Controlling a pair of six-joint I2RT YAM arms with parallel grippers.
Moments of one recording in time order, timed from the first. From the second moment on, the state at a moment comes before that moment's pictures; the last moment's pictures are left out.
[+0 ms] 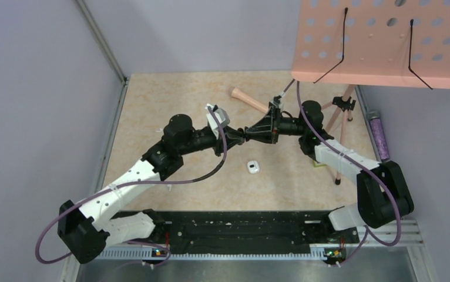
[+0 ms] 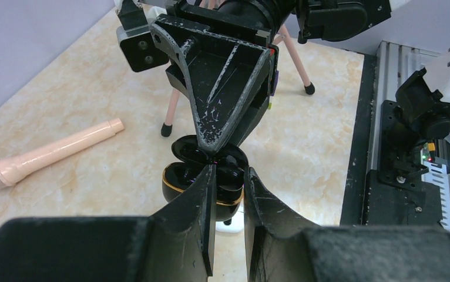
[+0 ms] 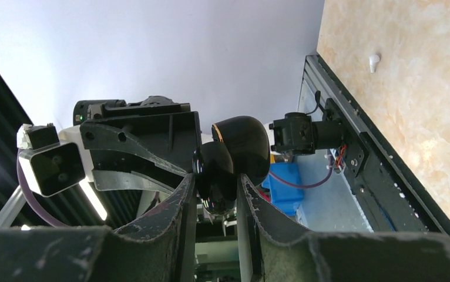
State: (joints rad) left arm -0.71 1.10 0.91 0.08 0.50 0.05; right arm 0.37 1.42 0.80 0.56 -1.06 1.54
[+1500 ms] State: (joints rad) left arm -0.73 1.12 0.96 -0.12 0.30 -0.24; right arm 0.34 1.35 0.79 0.31 -0.84 1.47
